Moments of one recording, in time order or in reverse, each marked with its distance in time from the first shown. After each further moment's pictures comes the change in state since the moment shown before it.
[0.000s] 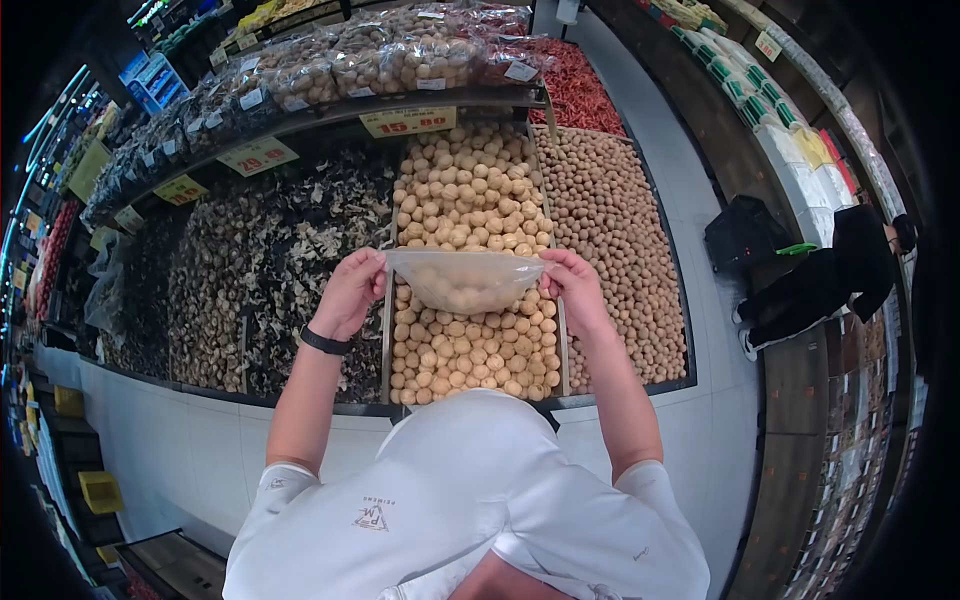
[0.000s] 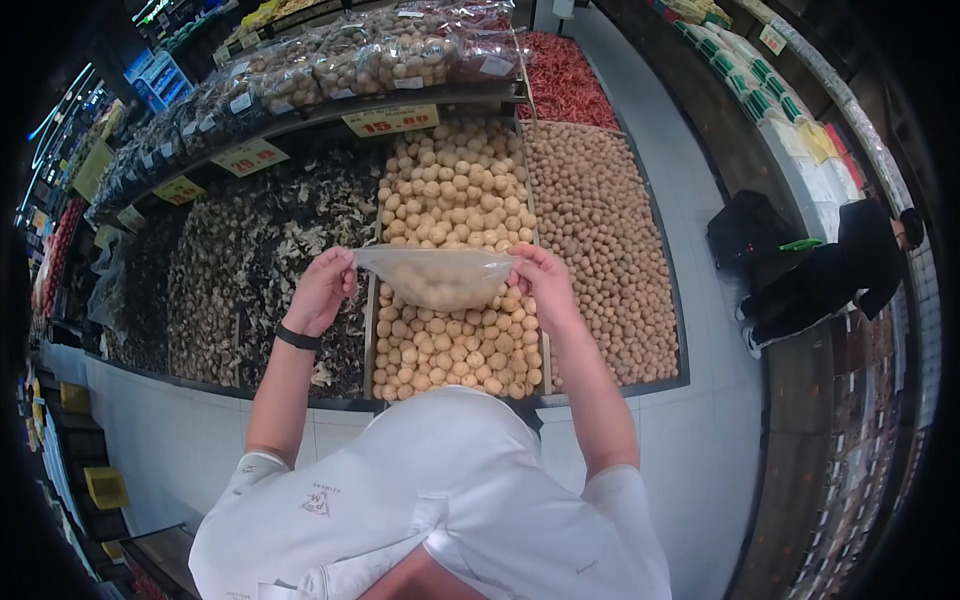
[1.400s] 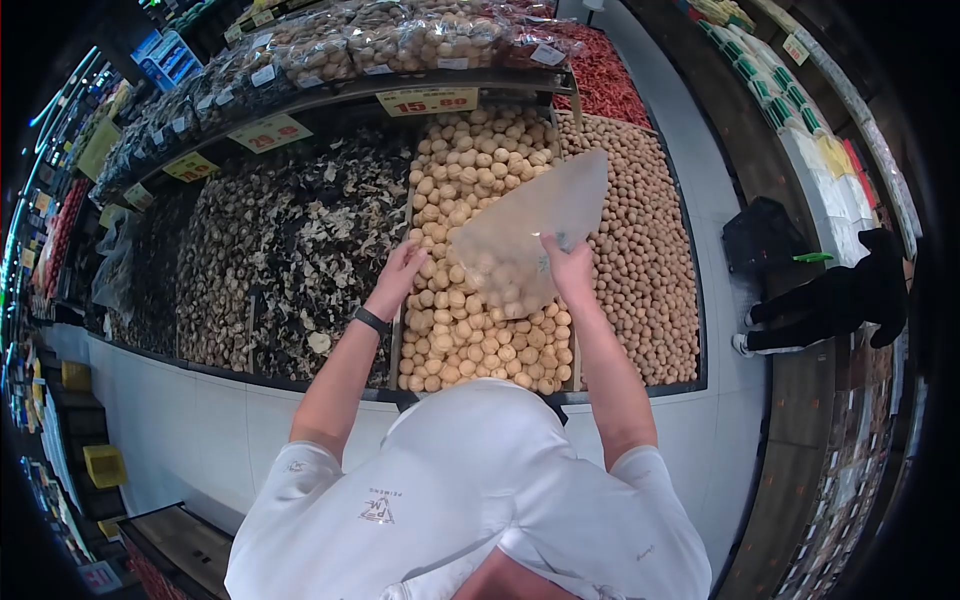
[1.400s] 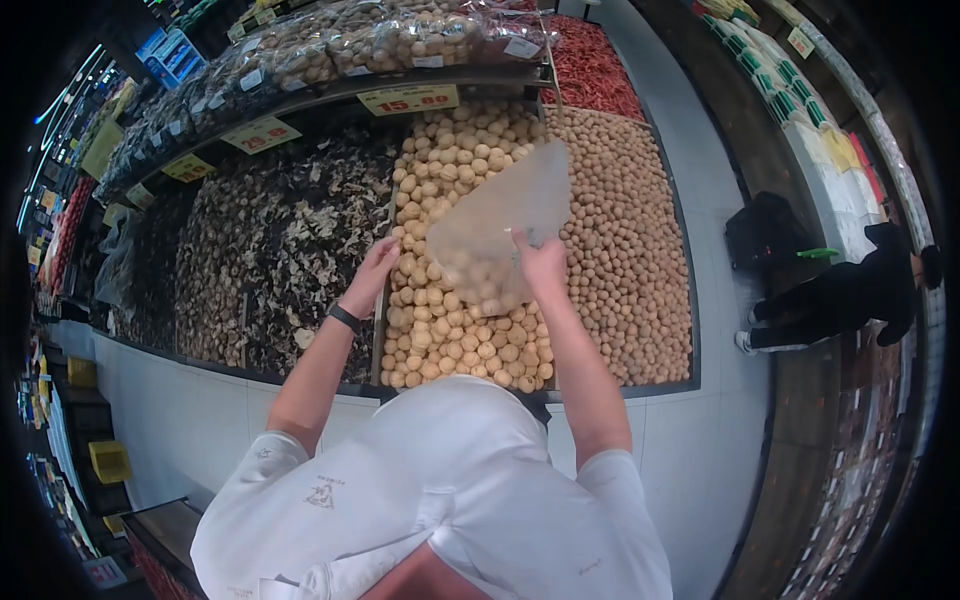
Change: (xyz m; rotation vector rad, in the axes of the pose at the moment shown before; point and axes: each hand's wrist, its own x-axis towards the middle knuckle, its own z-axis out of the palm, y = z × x) left_hand 0.062 -0.110 -0.034 0.471 0.137 0.022; right_hand 0.066 0.055 0.005 -0.679 0.340 -0.163
